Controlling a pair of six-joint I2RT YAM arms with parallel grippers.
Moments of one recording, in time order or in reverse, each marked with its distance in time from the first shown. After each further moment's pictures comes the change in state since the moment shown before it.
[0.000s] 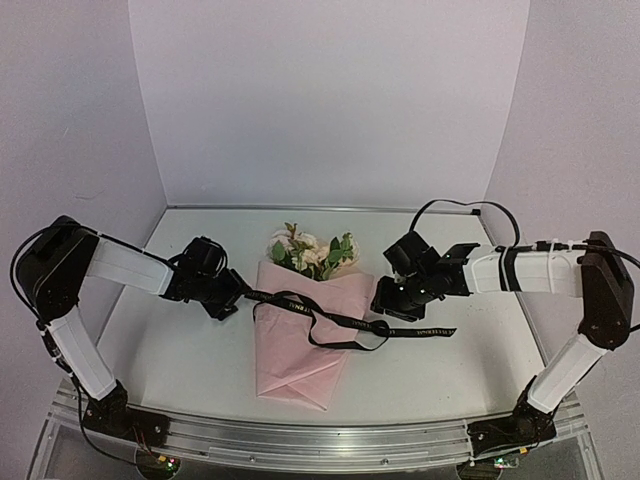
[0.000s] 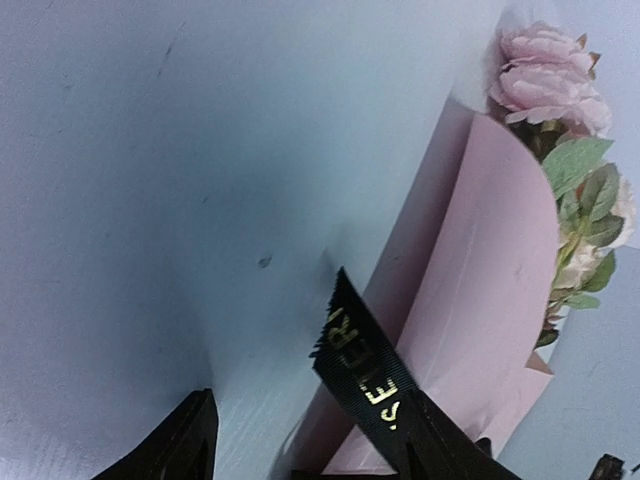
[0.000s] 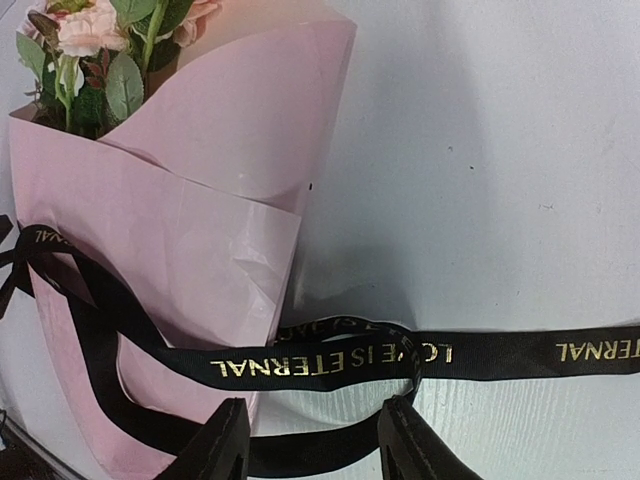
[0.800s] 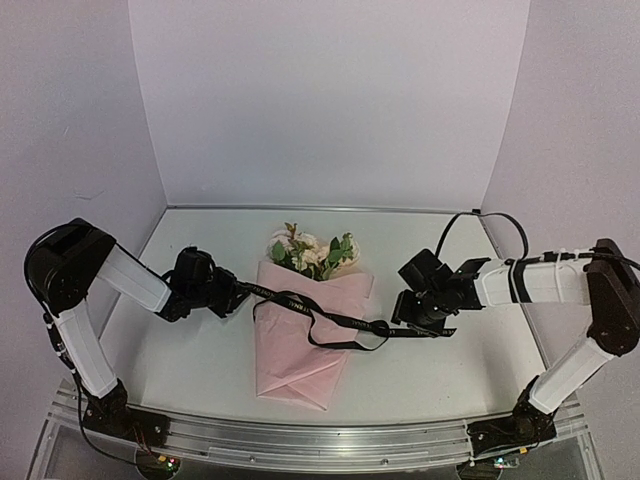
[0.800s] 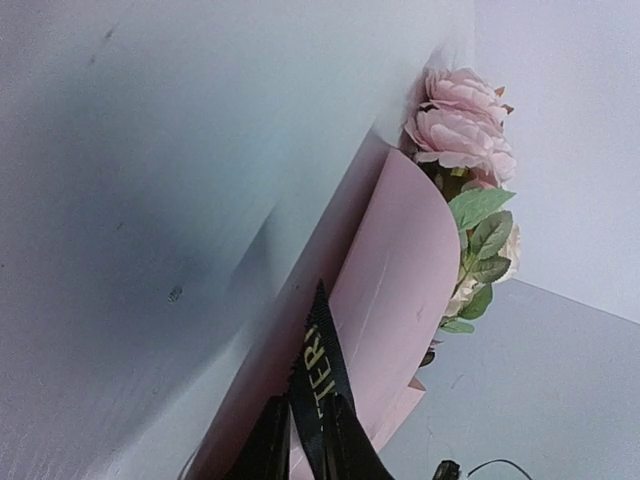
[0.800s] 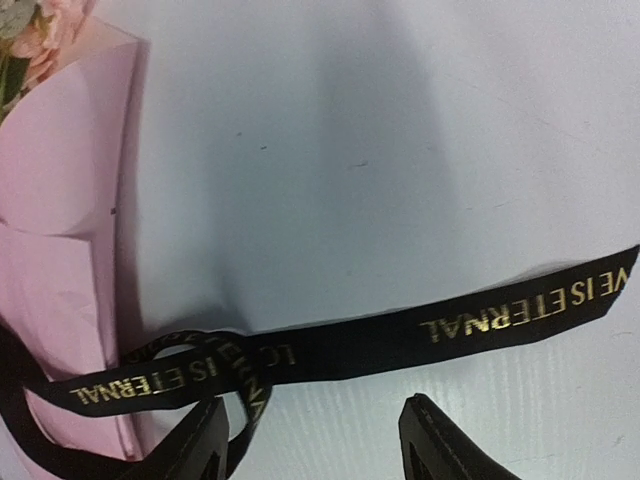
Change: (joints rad) left arm 0.044 0.068 -0.183 0.577 0.109 -0.287; right arm -0.038 -0.065 -0.158 -0.007 0.115 0.137
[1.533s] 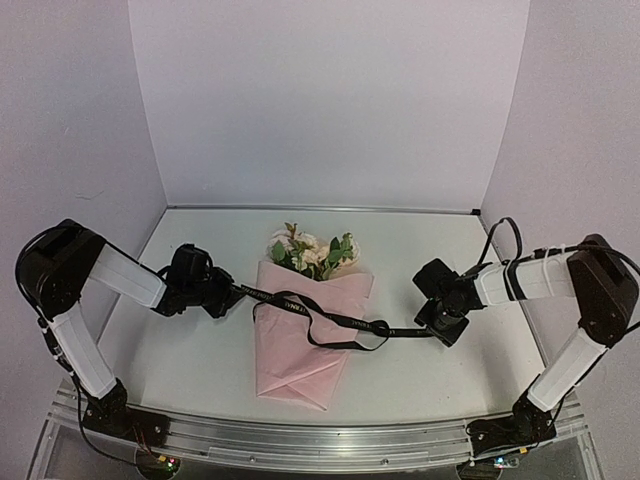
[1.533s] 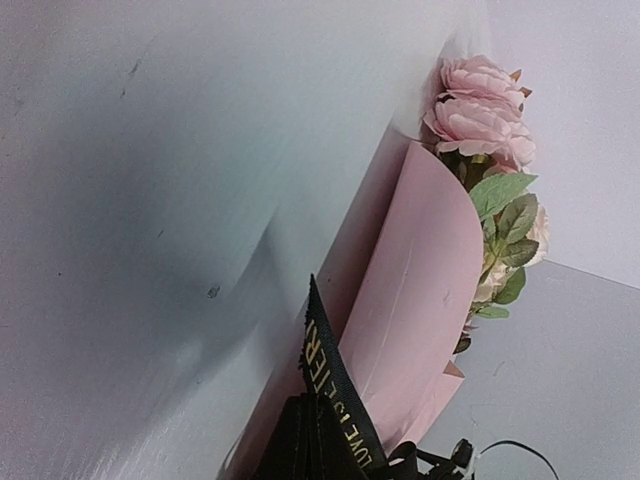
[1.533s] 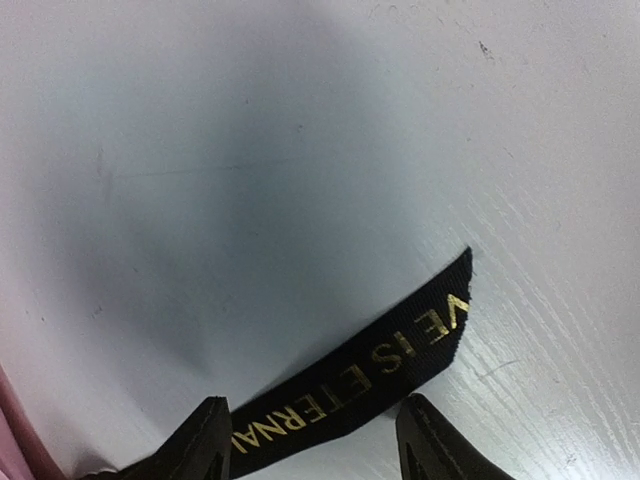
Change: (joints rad) left arm 0.026 -0.050 0.015 -0.145 0.019 0.137; right arm -0.132 0.061 -0.080 -0.027 0.104 0.294
